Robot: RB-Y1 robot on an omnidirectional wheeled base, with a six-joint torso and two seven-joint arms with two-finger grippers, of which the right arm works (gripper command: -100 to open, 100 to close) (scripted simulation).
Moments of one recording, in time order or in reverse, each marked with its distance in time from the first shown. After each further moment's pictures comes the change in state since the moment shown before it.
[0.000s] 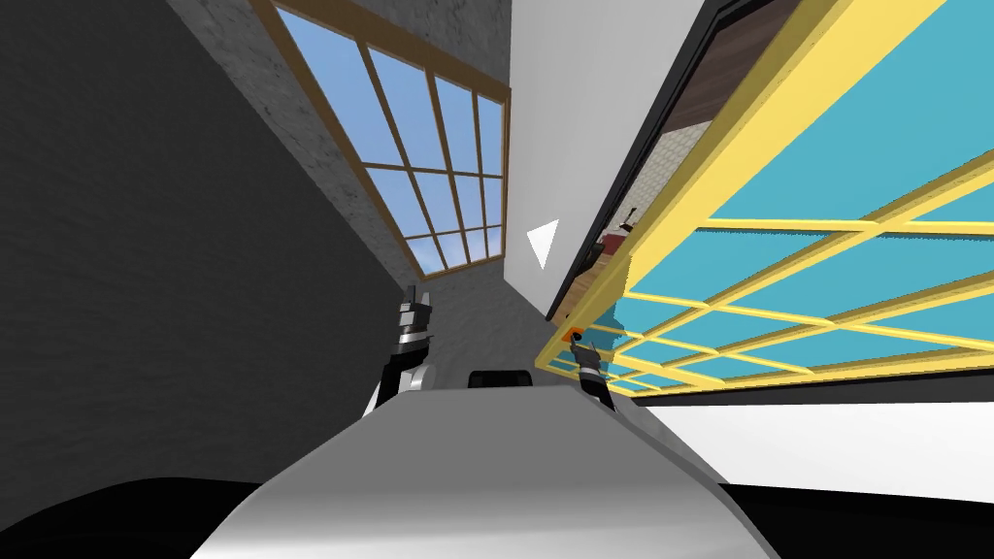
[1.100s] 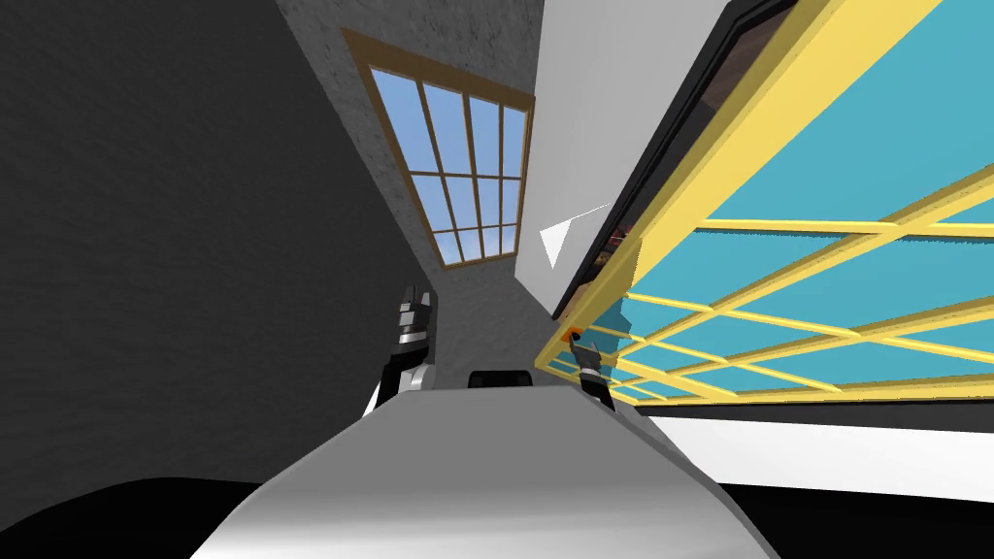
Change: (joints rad) arm 0.003 0.000 -0.003 0.001 0.001 -0.002 0.000
